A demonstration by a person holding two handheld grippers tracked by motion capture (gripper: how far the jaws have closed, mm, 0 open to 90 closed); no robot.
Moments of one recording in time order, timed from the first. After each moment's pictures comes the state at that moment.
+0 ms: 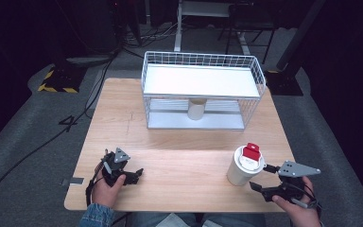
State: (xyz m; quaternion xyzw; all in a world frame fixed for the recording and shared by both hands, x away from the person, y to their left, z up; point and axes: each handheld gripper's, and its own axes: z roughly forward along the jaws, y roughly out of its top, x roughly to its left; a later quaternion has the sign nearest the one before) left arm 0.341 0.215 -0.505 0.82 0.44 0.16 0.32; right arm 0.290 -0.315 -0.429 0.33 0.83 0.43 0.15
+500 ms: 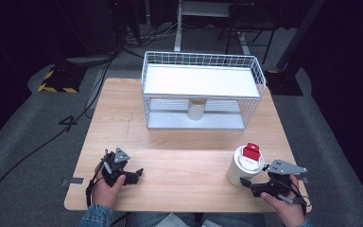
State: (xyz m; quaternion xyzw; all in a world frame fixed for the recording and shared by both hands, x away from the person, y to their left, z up) left arm 0.341 0.215 -0.505 0.82 0.44 0.16 0.32; right arm 0.306 -0.298 -0.458 0.35 0.80 0.45 0.16
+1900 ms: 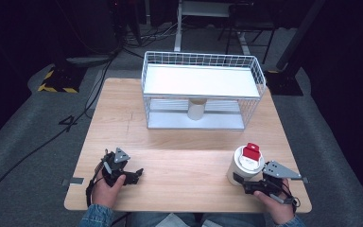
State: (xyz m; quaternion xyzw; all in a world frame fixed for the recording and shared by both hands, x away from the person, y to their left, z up) left arm 0.341 0.214 -0.505 0.82 0.44 0.16 0.33; right arm 0.313 -0.286 -0.484 0.34 0.75 0.53 0.20
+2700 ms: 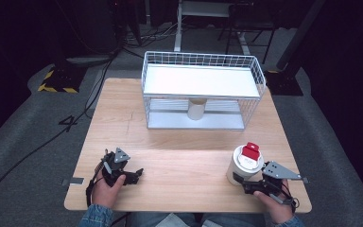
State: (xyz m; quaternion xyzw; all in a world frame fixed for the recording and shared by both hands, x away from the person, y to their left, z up) left arm 0.341 0.215 -0.505 0.82 0.44 0.16 0.32; right arm 0.312 -0.285 -0.485 0.33 0.75 0.53 0.21
